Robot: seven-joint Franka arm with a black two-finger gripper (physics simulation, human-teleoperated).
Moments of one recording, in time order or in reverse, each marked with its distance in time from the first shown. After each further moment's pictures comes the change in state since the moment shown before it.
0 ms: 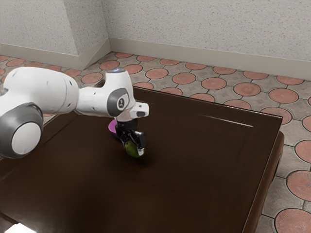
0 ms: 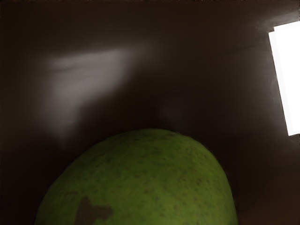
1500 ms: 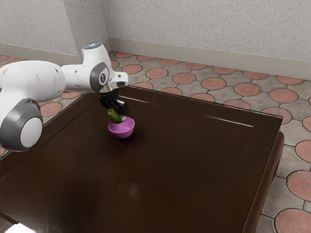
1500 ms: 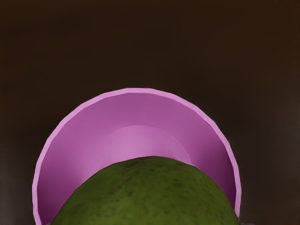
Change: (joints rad) arm 0.143 0.081 0.046 0.267 0.025 0.023 0.048
